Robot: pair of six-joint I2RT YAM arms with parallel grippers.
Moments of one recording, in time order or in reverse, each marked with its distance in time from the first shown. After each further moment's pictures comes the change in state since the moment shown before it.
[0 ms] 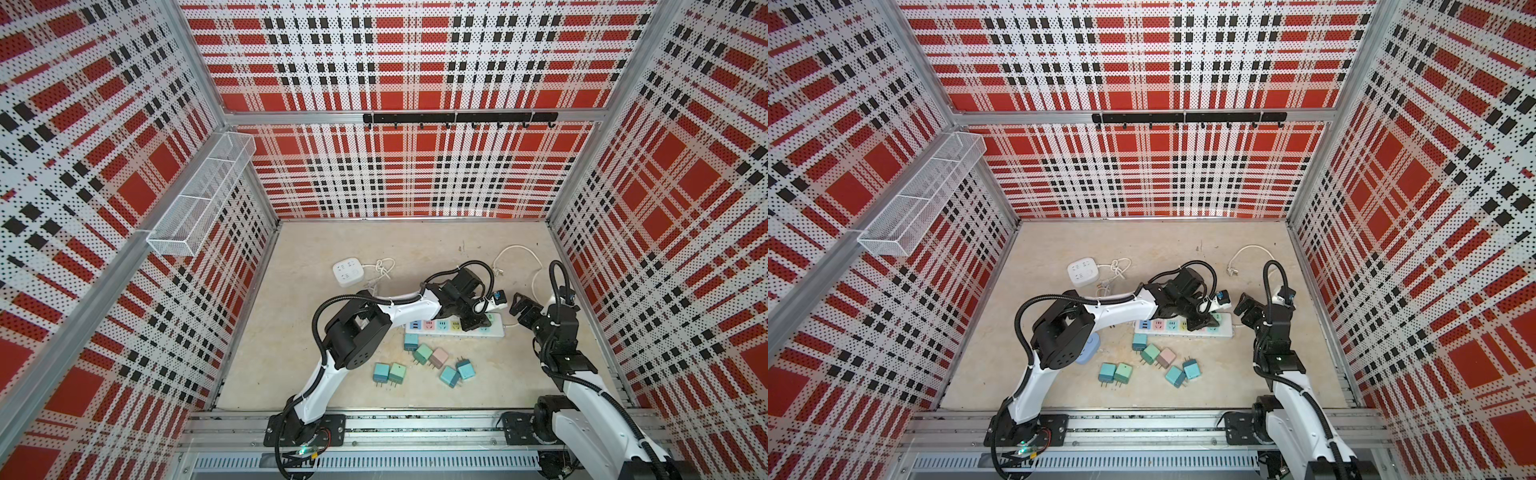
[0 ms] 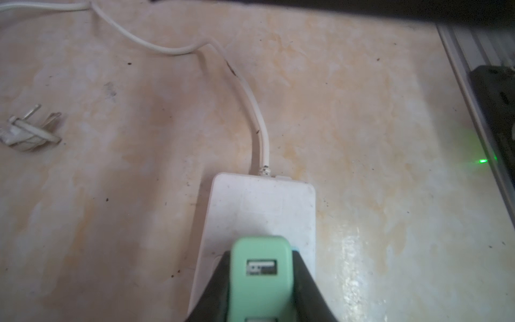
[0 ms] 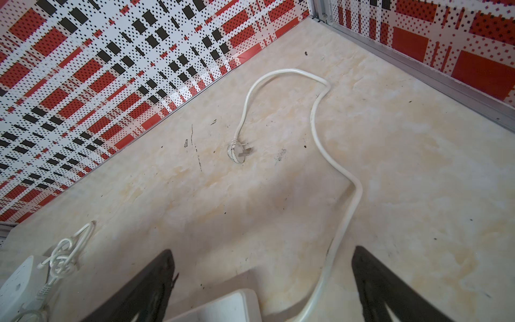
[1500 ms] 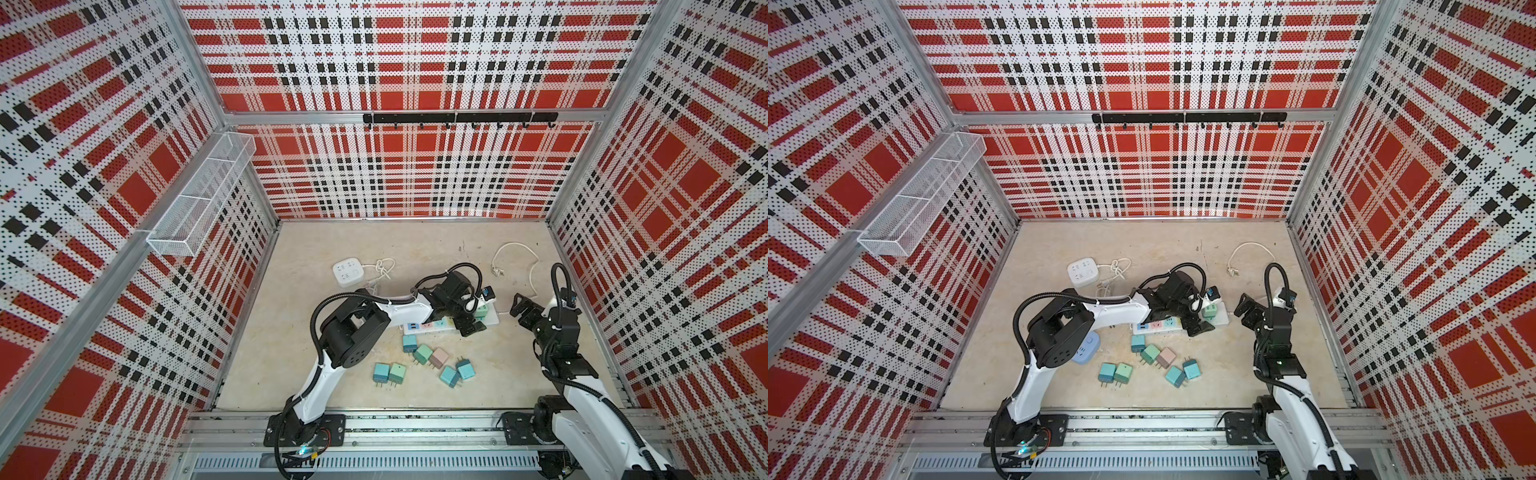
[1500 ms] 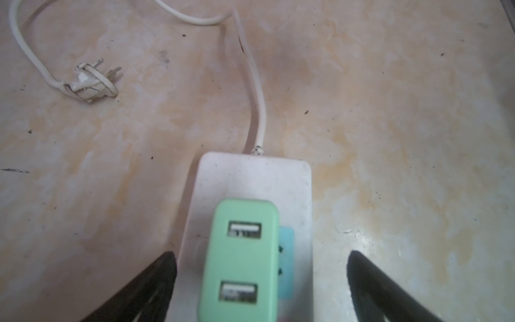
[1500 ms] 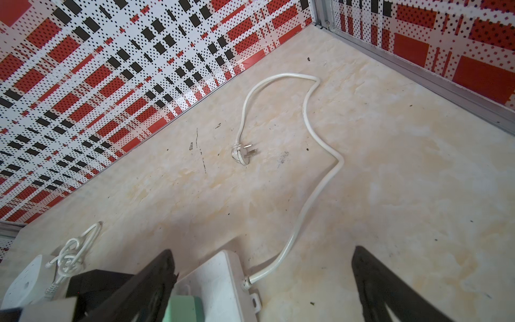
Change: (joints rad) left arm 0.015 -0.032 -0.142 0.153 -0.090 -0.023; right arm 0.000 -0.046 -0.025 0.006 -0.007 0.000
